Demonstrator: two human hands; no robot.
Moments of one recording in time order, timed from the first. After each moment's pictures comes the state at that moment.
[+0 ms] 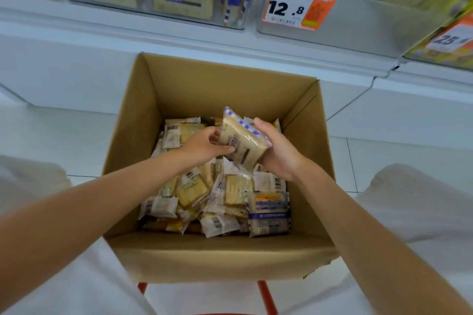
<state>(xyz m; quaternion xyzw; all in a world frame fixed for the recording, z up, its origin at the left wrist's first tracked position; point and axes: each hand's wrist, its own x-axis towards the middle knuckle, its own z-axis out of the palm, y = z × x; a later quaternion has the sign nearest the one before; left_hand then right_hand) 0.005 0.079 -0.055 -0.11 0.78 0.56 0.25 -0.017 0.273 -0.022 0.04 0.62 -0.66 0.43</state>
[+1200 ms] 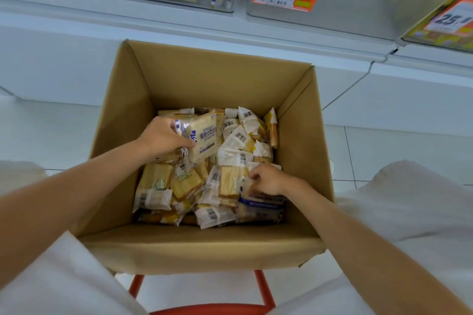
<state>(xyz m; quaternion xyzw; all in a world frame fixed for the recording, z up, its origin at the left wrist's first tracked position) 0.011 0.030 -0.057 -0.20 0.84 0.46 0.21 0.012 0.314 -0.116 -0.12 0.87 -0.17 0.45</state>
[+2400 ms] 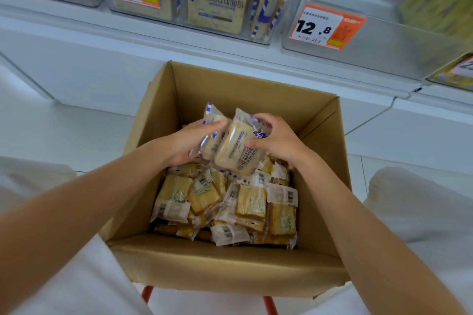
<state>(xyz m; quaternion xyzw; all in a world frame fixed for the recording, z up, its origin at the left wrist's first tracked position) 0.001 0.024 -0.028 -0.18 0.58 0.74 0.31 -0.058 0.236 -0.020 -0.08 0.86 -0.43 0.27</state>
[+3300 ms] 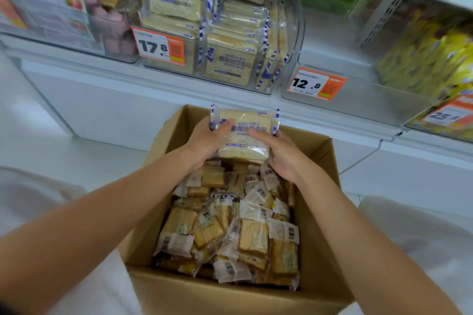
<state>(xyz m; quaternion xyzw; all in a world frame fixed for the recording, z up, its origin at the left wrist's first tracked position) -0.025 0.025 0.038 -0.19 0.69 0.69 0.04 -0.063 0.203 0.048 -0.01 0.68 -0.67 0.30</state>
